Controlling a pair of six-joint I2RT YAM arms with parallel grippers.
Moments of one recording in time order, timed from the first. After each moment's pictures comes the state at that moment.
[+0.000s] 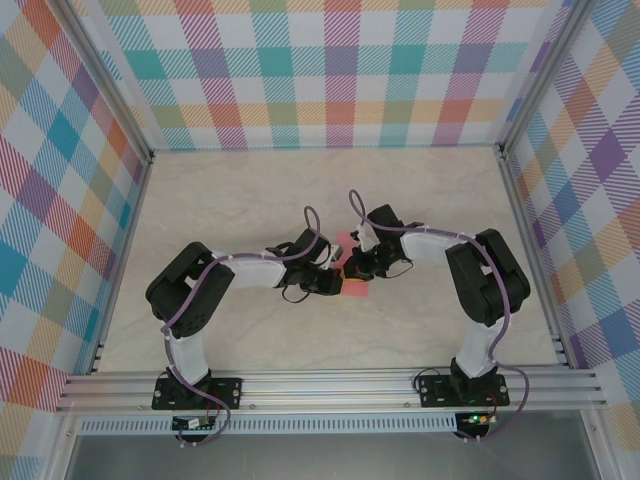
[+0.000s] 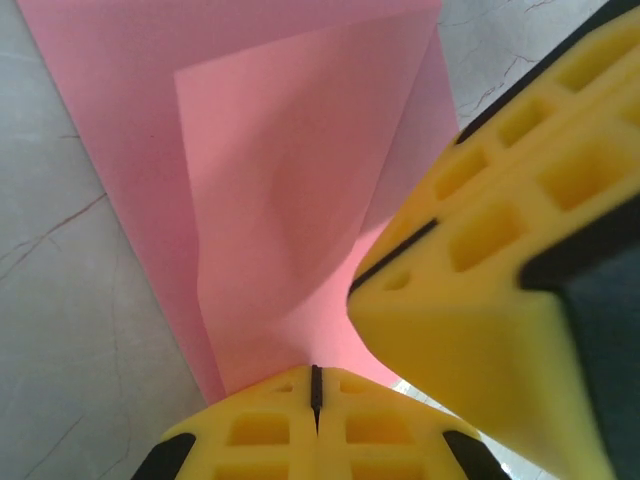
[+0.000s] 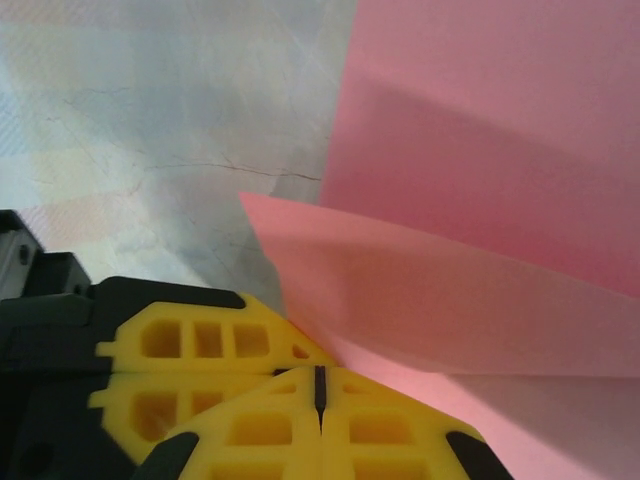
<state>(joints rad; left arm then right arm) -0.73 1.85 0.98 -0.13 0.38 -0.49 0.48 1.84 1.03 -0.42 -0.66 0.43</state>
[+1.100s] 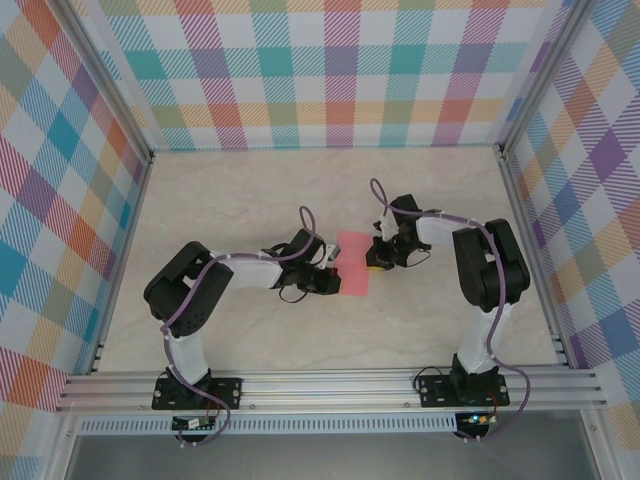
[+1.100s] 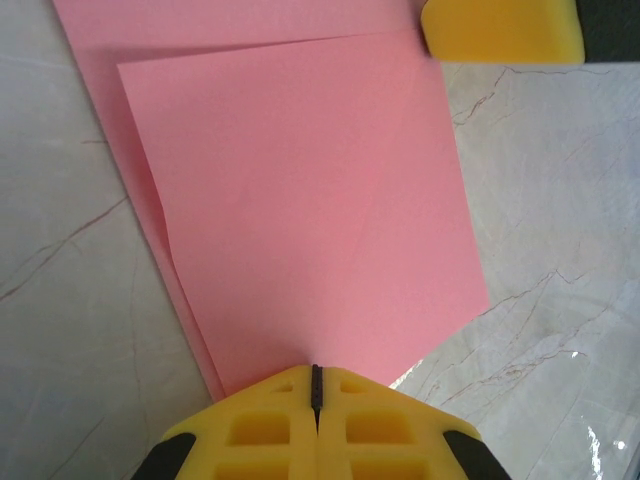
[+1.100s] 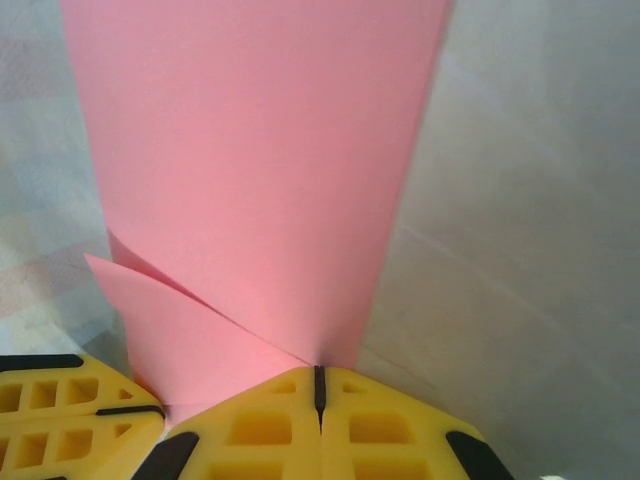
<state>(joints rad) -0.70 1.85 0.94 -0.06 0.43 -0.49 0.30 1.92 1.12 -0.56 -0.57 0.31</state>
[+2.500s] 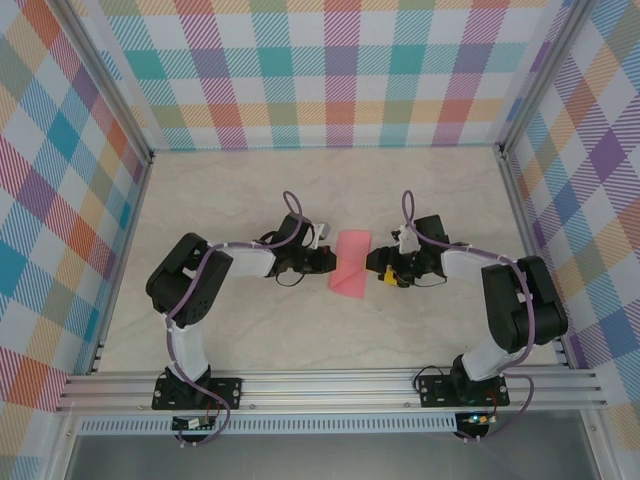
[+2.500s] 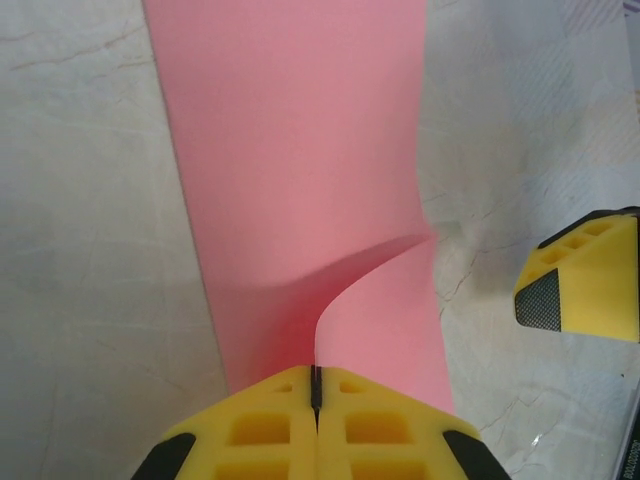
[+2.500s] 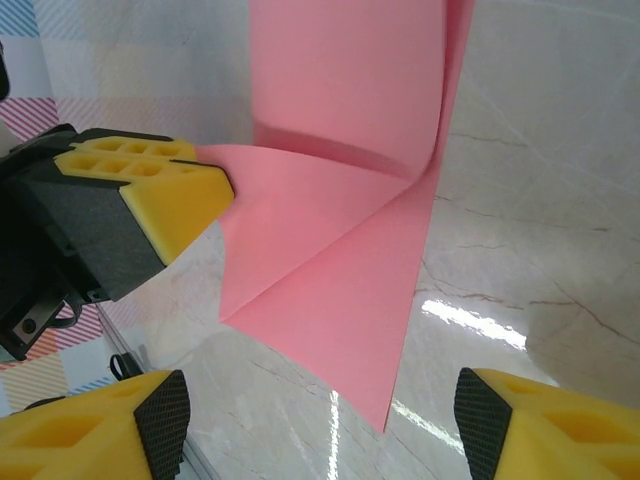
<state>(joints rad) -0.59 1.90 0.96 0.11 0.49 -0.56 0.25 1.60 0.73 -0.20 -0.78 0.54</state>
